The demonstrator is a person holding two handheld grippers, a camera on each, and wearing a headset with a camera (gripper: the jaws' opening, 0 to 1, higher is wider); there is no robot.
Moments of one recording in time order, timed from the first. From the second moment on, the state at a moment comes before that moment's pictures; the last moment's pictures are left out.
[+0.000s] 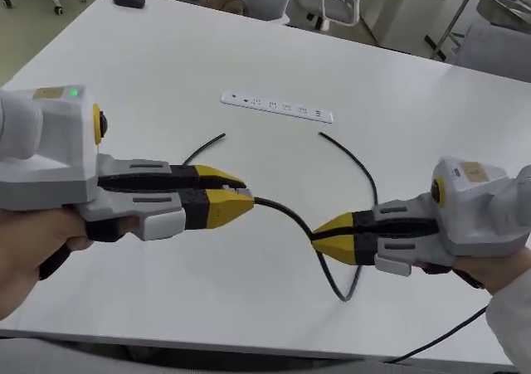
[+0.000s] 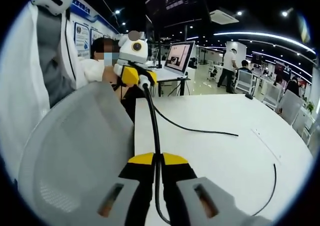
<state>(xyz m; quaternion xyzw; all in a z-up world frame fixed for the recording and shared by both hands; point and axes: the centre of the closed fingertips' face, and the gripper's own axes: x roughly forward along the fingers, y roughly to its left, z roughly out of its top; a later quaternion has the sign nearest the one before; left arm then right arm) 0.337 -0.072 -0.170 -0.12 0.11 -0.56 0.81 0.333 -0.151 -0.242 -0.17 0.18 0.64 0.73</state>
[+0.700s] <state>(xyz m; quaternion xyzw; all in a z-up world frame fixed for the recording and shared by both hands) 0.330 -0.080 -0.178 -0.09 0.12 -0.58 0.80 0.315 -0.086 -0.188 -0.15 0.10 0.69 0.70</state>
